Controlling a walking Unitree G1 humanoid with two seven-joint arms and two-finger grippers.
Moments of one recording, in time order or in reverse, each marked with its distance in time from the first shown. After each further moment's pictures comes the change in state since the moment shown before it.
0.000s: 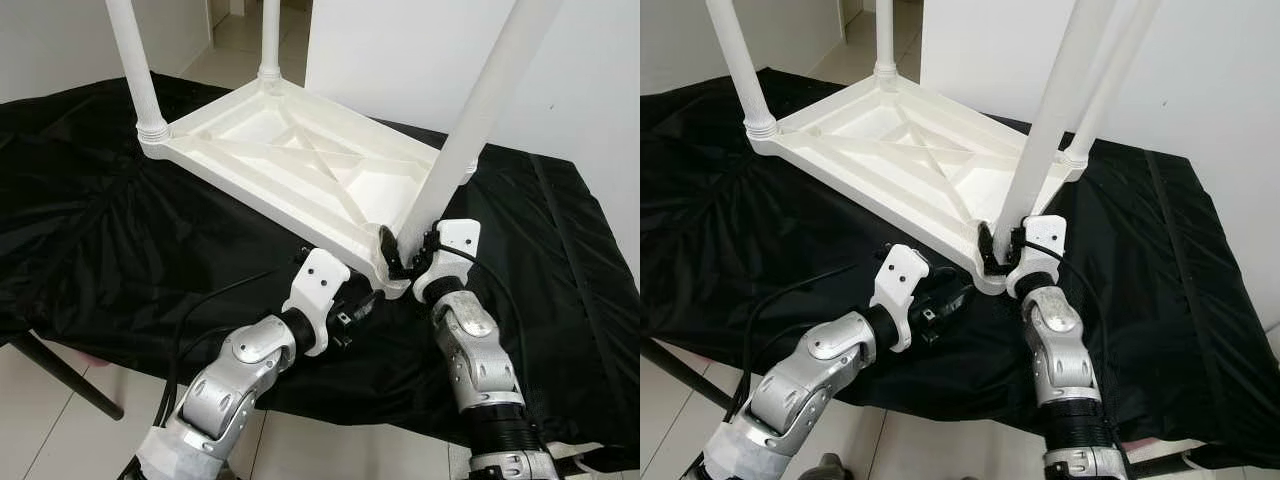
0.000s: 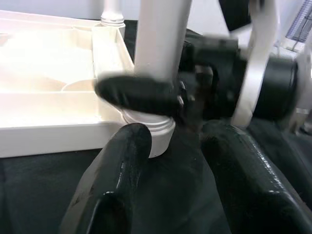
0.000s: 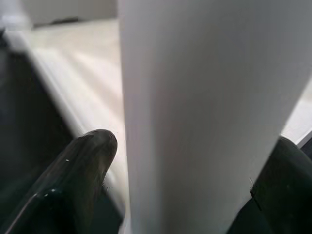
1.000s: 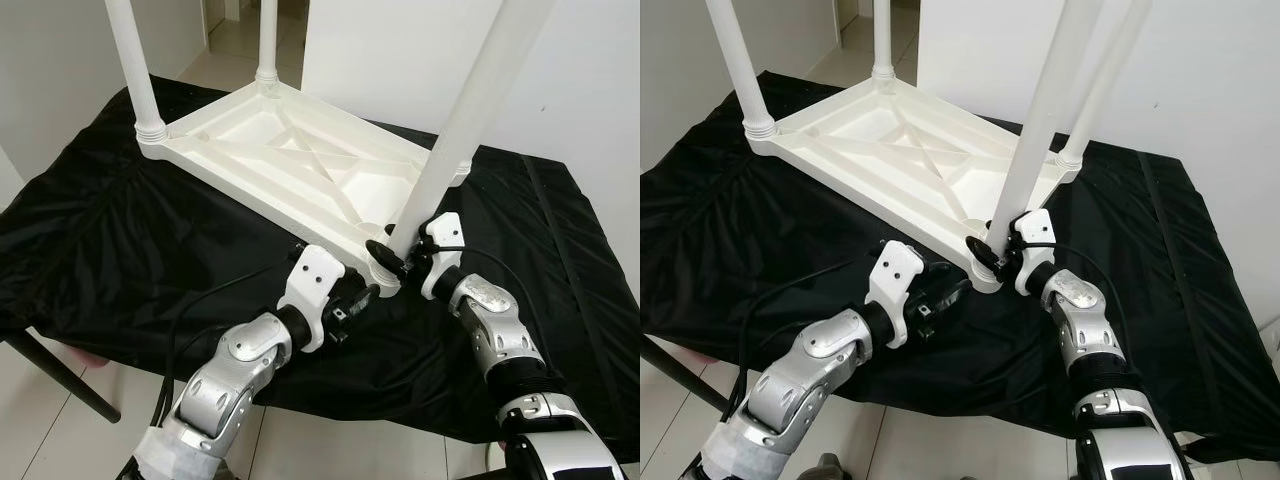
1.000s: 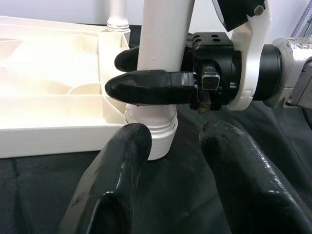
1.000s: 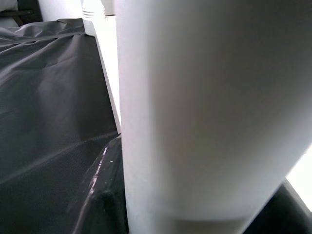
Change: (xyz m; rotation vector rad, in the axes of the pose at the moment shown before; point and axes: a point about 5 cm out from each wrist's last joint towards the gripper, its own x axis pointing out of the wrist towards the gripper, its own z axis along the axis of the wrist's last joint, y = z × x) left arm -0.003 0.005 0.000 0.000 -0.004 0.024; right arm 0.019 -0.022 -0.002 -0.064 0.006 0.319
